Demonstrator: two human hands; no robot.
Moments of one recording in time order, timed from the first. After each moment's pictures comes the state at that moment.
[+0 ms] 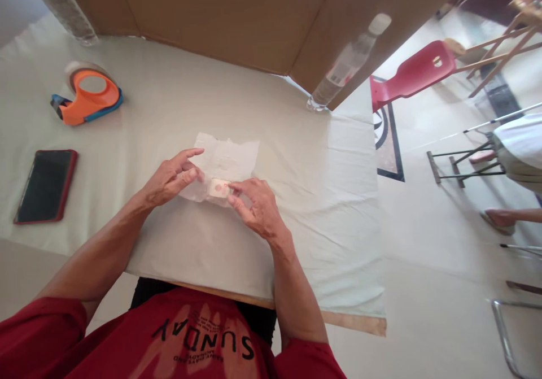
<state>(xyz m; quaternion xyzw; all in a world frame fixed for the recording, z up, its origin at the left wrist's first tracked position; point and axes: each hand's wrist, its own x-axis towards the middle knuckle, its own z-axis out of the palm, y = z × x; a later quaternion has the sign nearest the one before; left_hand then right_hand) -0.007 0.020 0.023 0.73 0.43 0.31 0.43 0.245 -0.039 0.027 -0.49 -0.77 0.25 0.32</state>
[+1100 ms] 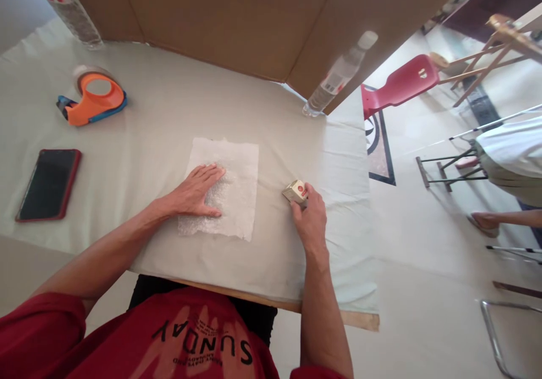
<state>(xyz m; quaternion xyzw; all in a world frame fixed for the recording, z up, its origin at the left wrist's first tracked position) 0.020 0.013 -0.022 0.90 0.37 0.08 0.22 0.359 -0.064 -0.023 -0.73 -0.61 0.05 0.28</state>
